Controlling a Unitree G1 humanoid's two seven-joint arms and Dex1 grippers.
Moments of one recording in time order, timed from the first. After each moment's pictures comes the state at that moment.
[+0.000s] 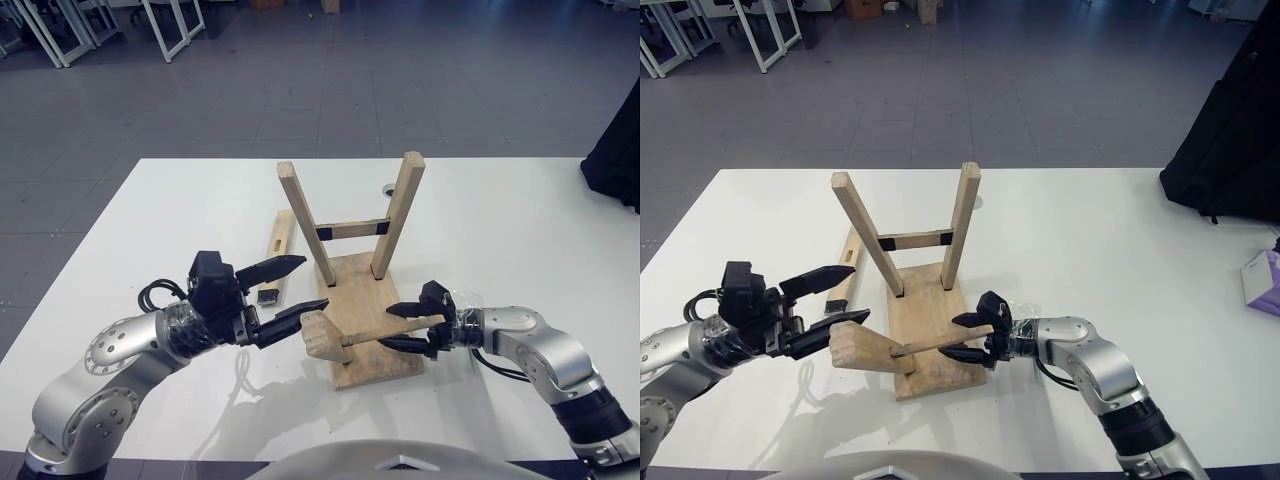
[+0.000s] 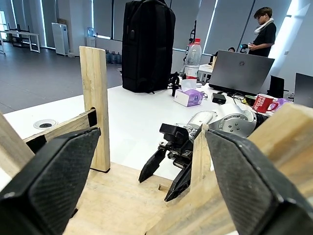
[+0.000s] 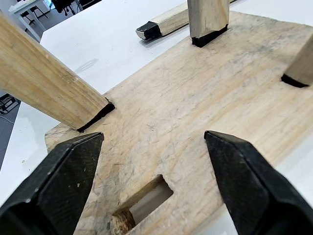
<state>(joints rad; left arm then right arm) 0.26 0.75 0.19 -0.69 -0.99 0.47 -0.74 -0.08 -0.59 0.30 -0.22 0.45 0.61 0.92</state>
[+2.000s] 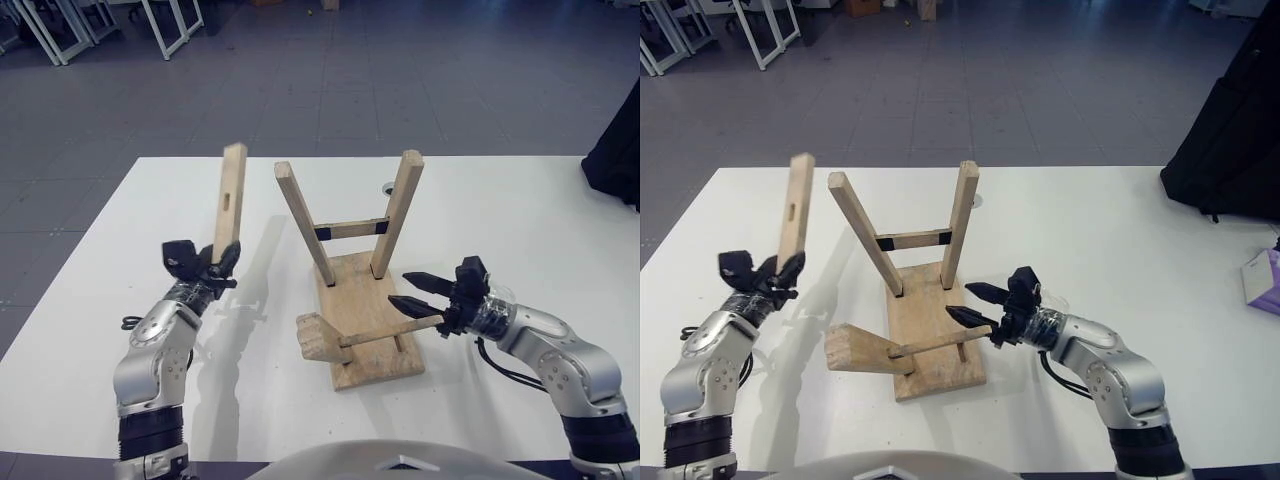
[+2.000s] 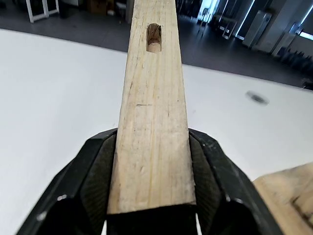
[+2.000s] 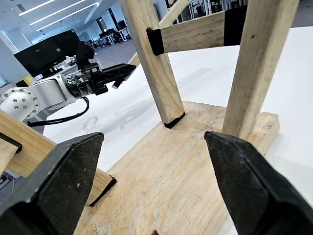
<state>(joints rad) 0.05 0.31 0.34 -0.17 -0.54 0.41 -0.38 0.02 -0.48 0.02 -0.34 0.69 0.62 0.80</state>
